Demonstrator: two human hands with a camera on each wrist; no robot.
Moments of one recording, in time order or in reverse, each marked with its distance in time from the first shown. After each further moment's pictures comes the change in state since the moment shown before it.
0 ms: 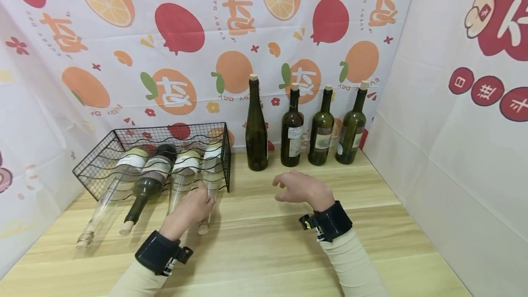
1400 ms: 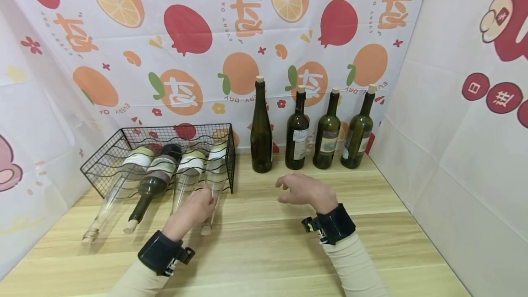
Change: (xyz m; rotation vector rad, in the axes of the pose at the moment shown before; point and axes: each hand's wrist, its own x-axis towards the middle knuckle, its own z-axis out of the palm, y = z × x) left_hand 0.000 -0.001 0.001 -0.014 -0.005 -0.027; right_hand 0.005 0.001 -0.001 0.013 -0.018 0.008
